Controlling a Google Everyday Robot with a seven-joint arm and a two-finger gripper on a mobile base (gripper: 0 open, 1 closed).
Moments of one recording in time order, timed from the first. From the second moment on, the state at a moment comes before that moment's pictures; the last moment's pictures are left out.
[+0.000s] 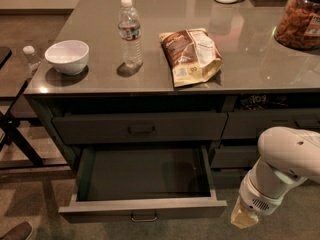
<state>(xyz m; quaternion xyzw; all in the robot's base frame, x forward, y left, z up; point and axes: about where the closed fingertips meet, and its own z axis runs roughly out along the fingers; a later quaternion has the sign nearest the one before) 0.326 -0.216 0.619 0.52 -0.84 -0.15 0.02</state>
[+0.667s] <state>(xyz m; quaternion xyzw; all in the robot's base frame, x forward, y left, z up) 0.329 -0.191 0.572 0.53 -0.83 -0.18 0.03</state>
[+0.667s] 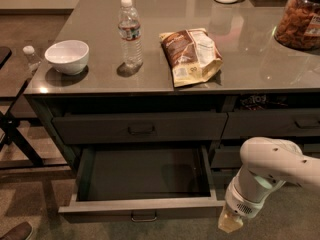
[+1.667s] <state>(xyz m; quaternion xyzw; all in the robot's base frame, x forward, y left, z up) 0.337 -0.186 0.535 0.52 -0.83 -0.20 0.03</state>
